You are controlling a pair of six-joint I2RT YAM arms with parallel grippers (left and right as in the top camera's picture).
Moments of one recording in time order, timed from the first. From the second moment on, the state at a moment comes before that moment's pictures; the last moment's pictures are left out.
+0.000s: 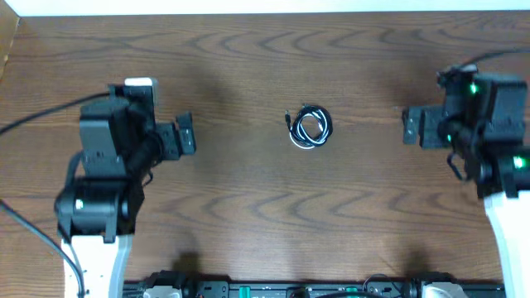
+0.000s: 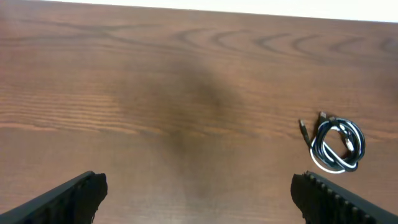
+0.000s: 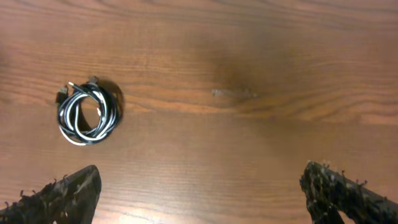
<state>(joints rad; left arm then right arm) -0.02 1.02 1.20 -0.87 0.04 -0.07 0.02 1.18 1.25 -0.90 -0.02 -0.01</state>
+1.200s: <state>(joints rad) -0.02 1.24 1.26 -0.77 0.46 -0.07 0.02 1.25 1.28 -0.93 -0.11 -0.04</state>
